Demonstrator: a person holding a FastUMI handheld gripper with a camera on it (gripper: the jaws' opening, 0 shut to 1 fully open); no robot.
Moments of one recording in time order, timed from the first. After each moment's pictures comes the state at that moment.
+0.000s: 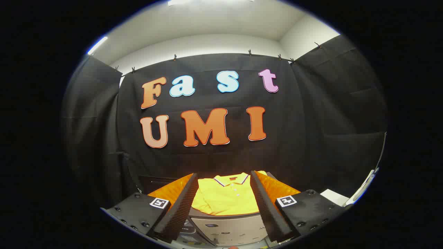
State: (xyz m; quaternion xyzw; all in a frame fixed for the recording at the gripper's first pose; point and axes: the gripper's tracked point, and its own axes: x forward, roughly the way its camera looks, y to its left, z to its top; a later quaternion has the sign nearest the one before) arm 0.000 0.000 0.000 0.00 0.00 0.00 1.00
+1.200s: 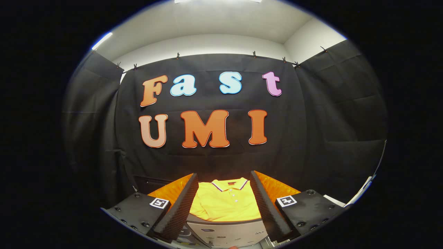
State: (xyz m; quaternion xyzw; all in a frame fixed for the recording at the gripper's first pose) arm 0.020 -0.005 0.003 -0.02 -0.01 0.00 1.00
